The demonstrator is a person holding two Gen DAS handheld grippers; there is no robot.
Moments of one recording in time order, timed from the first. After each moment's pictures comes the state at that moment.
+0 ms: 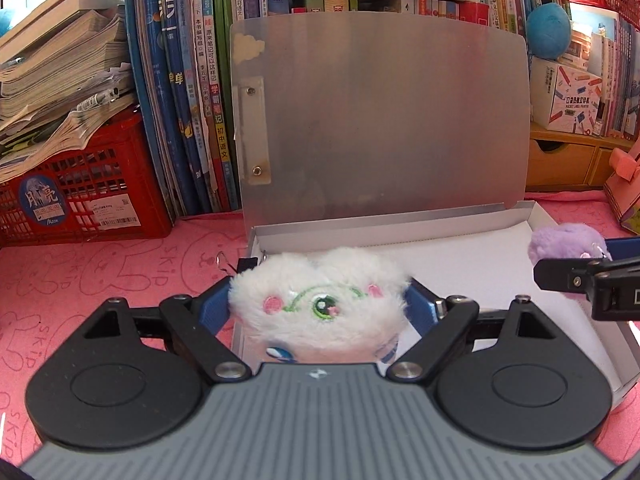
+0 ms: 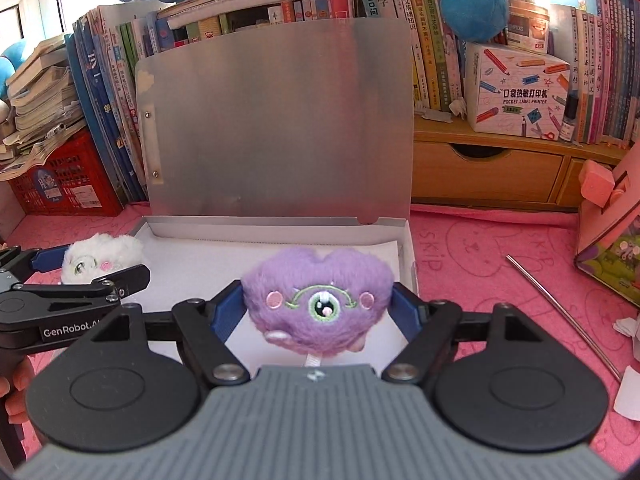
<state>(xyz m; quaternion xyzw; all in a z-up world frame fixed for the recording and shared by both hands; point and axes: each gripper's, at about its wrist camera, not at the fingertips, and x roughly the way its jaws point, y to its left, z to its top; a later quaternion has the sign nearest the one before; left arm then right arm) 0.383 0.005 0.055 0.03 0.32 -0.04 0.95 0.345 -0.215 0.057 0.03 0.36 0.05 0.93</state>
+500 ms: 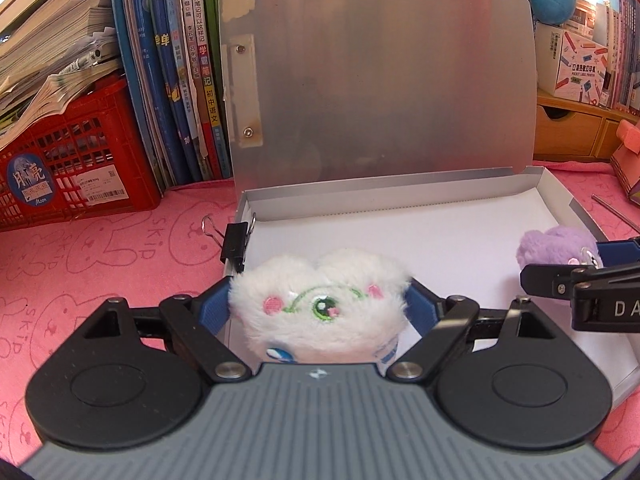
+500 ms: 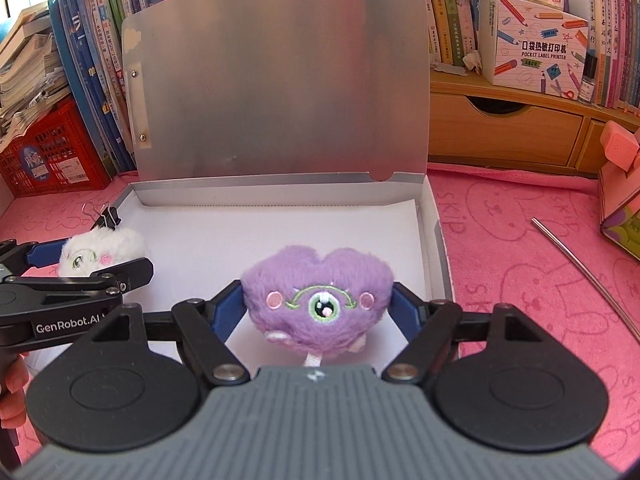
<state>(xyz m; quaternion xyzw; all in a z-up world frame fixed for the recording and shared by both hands) 0.385 0.007 0.036 0.05 0.35 -0.04 0.93 0.355 -0.206 0.024 0.04 0.39 0.05 0.92</state>
